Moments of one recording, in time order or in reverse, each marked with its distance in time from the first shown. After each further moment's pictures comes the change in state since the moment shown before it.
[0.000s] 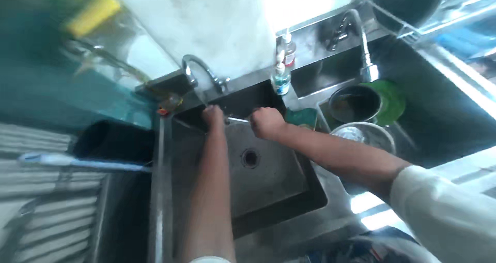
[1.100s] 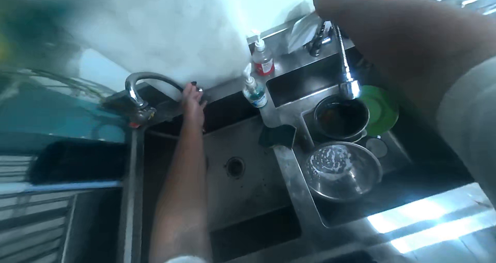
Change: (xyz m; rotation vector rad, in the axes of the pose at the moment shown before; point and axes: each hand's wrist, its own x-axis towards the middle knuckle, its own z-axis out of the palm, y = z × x) left_hand 0.028 0.053 0.069 -0.384 -0.181 0.219; right_hand 0.094 0.289 -0.252 -0.408 0.241 0.456
